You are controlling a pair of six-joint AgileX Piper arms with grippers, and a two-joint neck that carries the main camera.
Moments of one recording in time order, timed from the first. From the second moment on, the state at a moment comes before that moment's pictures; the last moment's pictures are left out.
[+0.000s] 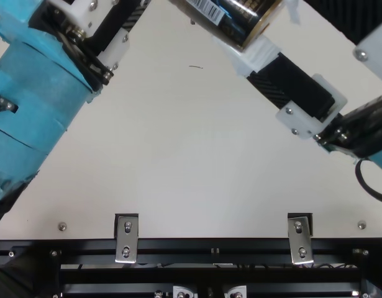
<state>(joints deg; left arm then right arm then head) -35.1 64.1 -53.1 -83.6 -0.4 -6.9 33.4 61.2 -51.8 99.9 13.1 -1.3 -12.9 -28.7</state>
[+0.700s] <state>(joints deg) -35.1 64.1 -53.1 -83.6 -0.4 -6.9 32.3 64.2 -53.1 100.0 14.4 -1.4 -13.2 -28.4</state>
